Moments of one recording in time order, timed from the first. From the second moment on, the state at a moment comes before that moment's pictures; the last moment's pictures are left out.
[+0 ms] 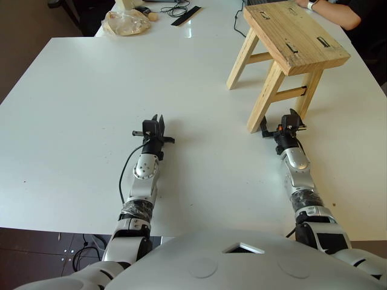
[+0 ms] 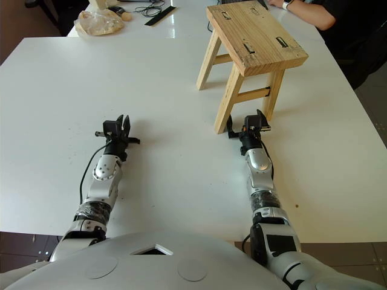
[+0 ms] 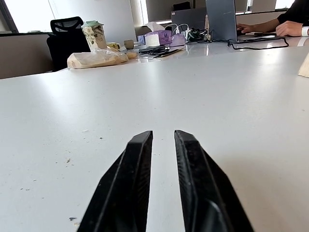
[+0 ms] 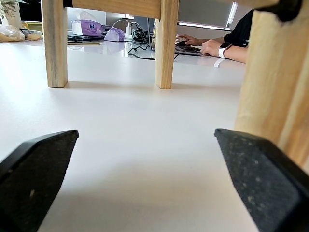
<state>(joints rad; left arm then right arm) -0.05 0.09 0.02 0.49 -0.02 -0.35 -0.05 -0.19 -0.16 -0.07 0.71 0.03 -0.41 0.11</state>
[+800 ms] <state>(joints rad) -0.02 0.09 0.01 0.44 -0.03 -0.30 -0.11 -0.20 -0.19 -0.05 0.73 -0.01 -0.43 0.10</state>
